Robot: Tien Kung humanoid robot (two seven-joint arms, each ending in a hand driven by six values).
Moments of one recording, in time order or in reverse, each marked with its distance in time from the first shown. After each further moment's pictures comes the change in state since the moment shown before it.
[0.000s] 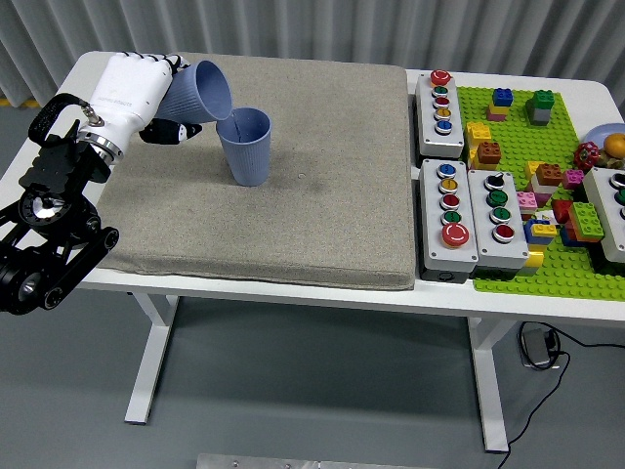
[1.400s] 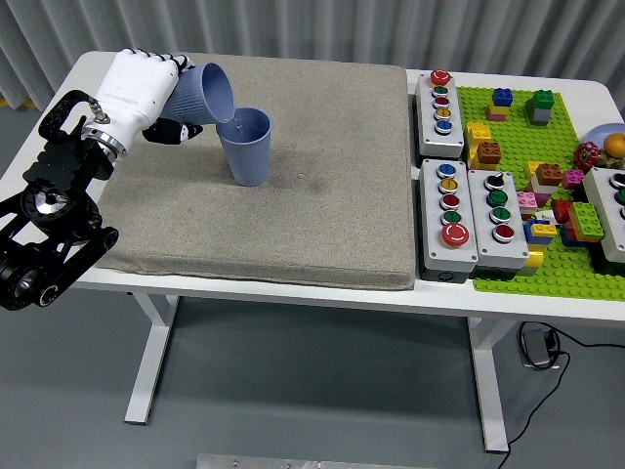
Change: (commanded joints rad) left arm -0.046 0.039 0.111 -0.009 0.000 0.002 0.042; right arm 0.004 -0.002 0.002 0.000 -0.002 0.003 -0.001
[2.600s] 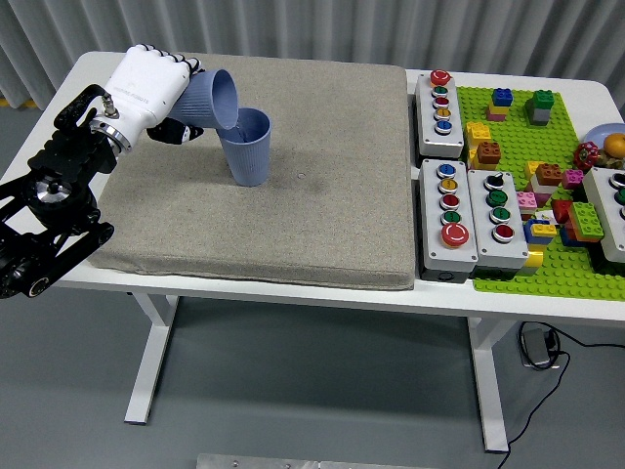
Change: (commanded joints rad) left arm -0.092 0.058 0.154 -0.001 0.000 -0.028 0.023; right arm 0.007 -0.006 -0.010 -0.001 0.015 -0.003 0.003
